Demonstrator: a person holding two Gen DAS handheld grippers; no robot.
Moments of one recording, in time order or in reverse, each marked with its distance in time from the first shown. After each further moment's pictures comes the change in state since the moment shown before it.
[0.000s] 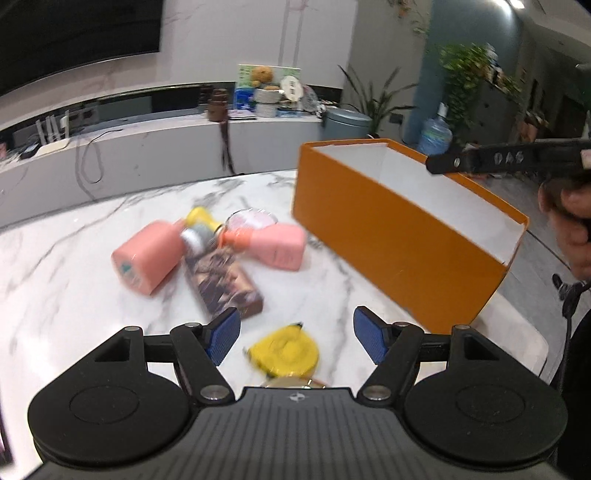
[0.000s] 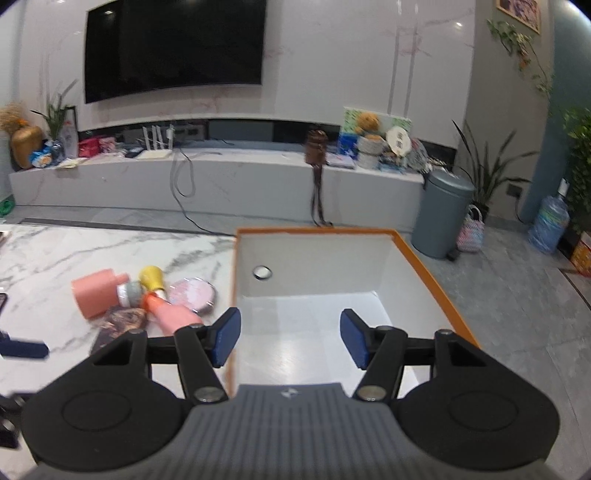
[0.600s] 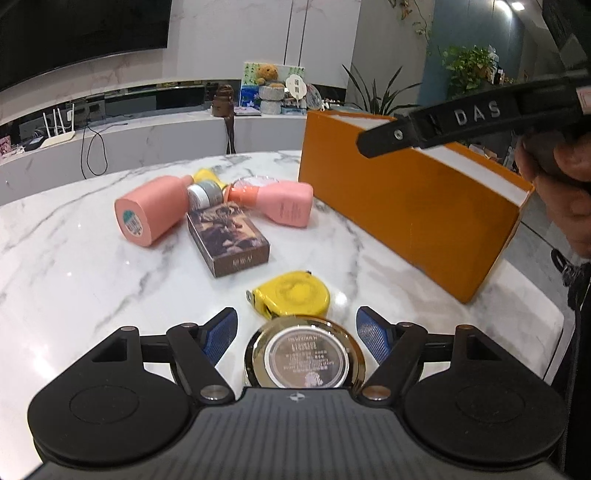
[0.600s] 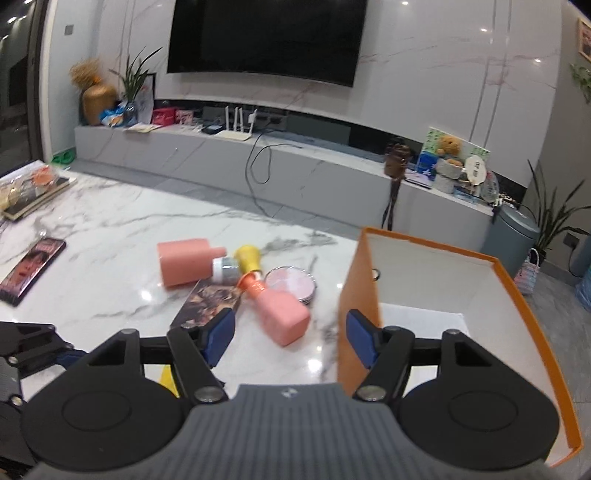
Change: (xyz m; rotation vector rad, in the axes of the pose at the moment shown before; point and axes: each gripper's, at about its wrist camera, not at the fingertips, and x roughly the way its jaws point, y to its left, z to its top) left arm 0.005 0.002 -0.051 0.008 -0.006 0.006; right arm 0.007 0.085 -0.014 -0.197 0.014 0.164
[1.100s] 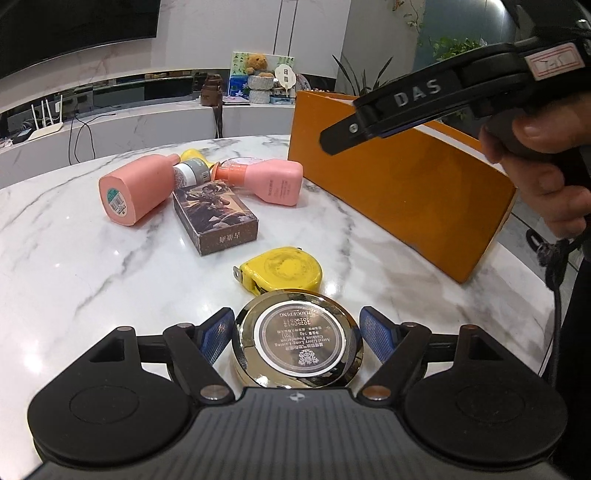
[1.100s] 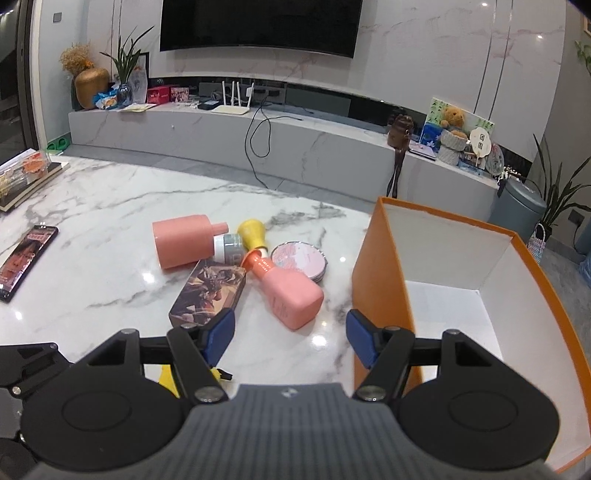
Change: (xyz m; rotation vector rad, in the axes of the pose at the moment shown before) left arm 0.004 -0.002 -0.011 0.003 0.022 -0.038; right arm 0.033 0.008 -0.001 0.031 0.091 0.003
